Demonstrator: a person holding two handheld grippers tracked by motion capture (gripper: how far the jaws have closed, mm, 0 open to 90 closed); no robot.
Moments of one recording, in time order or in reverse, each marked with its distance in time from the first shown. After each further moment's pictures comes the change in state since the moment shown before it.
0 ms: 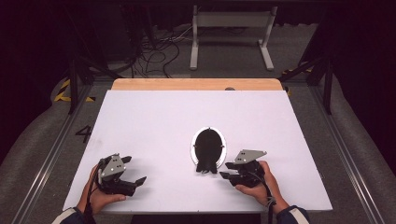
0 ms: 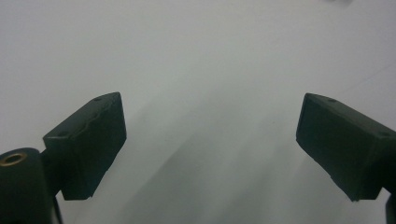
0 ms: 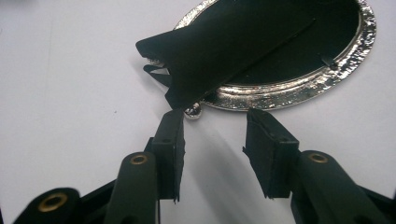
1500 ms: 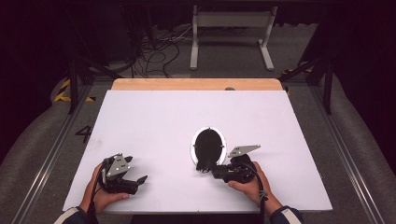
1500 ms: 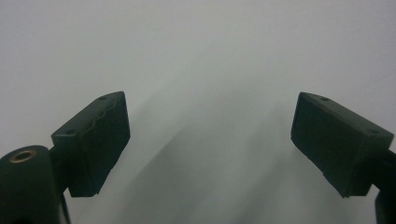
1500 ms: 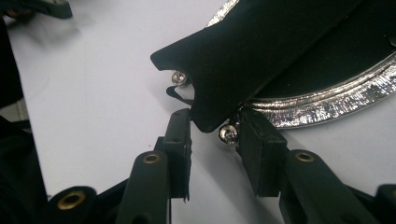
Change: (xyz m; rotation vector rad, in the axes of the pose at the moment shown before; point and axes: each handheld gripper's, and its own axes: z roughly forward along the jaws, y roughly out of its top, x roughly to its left) left arm -0.003 0.001 0.010 0.049 0.050 0.012; right arm -0.004 0.009 0.019 0.002 0.157 0.224
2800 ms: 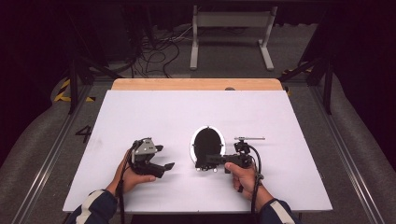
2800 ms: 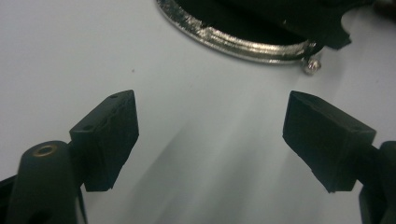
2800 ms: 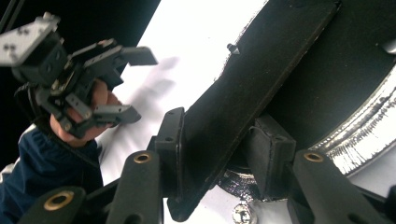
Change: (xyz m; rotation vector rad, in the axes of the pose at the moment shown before) left arm -0.004 0.069 0.066 -0.077 -0.240 -0.039; right arm -0.040 0.009 0.022 -0.187 0.255 0.444
